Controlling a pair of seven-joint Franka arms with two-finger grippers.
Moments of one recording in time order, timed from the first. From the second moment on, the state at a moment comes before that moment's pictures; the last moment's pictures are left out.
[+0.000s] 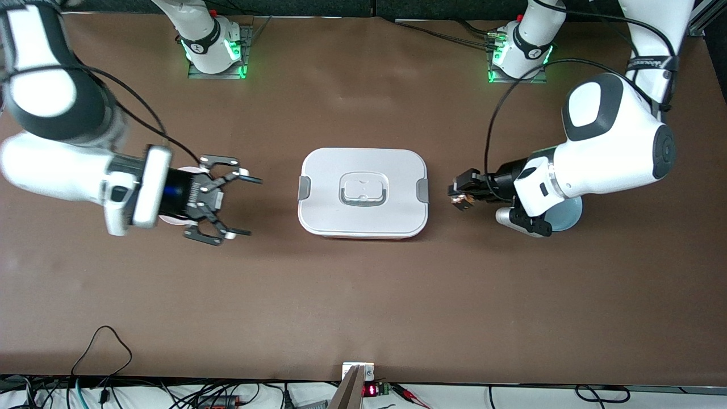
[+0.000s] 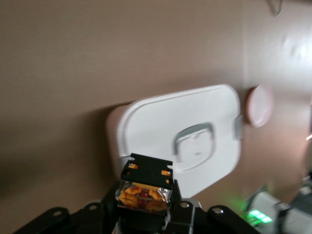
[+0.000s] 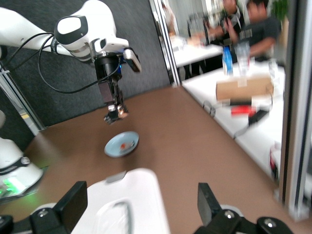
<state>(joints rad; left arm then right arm) 0.08 0.36 -0.39 -1.60 -0.45 1.92 0.10 -0.22 0.36 0.45 -1.58 1.09 2.00 -1.40</state>
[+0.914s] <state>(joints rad) 0.24 0.55 -0.32 -1.66 0.07 1.94 0.95 -0.28 0.22 0.46 -1.60 0.29 1.84 -0.28</state>
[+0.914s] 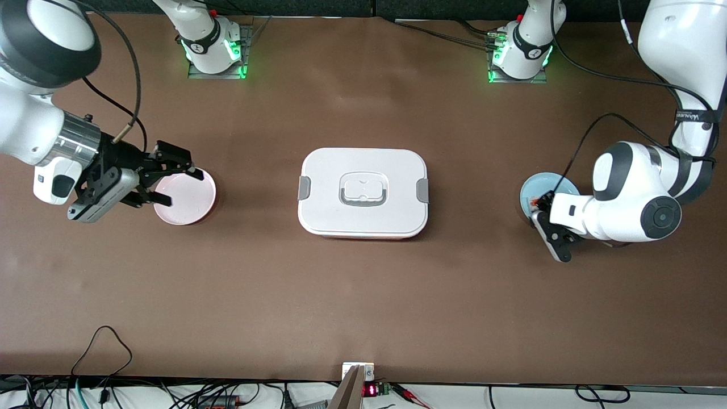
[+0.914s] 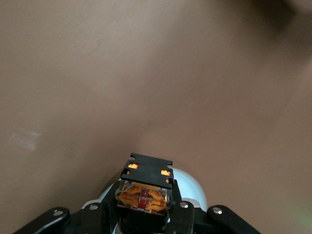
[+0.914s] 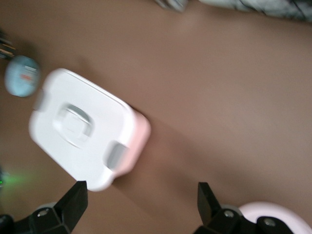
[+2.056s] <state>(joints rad) 0.37 0.56 -0.27 -1.88 0.14 2.18 1.23 -0.23 0.13 0.17 -1.59 -0.12 1.61 0.12</state>
